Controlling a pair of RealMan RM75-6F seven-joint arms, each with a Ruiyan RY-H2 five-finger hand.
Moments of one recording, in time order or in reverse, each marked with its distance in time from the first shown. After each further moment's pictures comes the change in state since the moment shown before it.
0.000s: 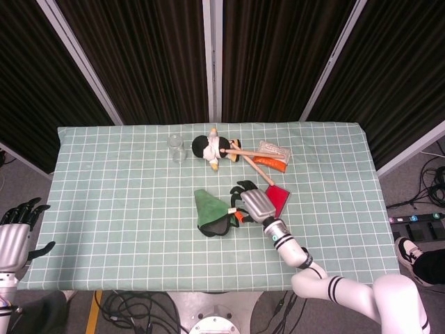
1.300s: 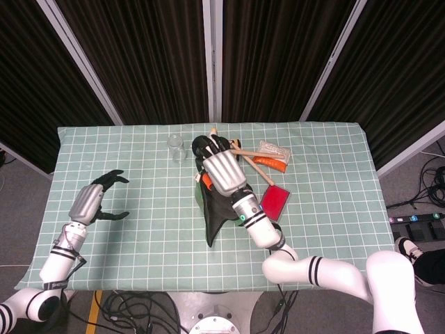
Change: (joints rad) left arm -0.358 -0.169 -0.135 0.029 -0.108 -0.439 -0.369; right arm 0.263 0.046 0.221 -0.241 0.202 0.157 -0.583
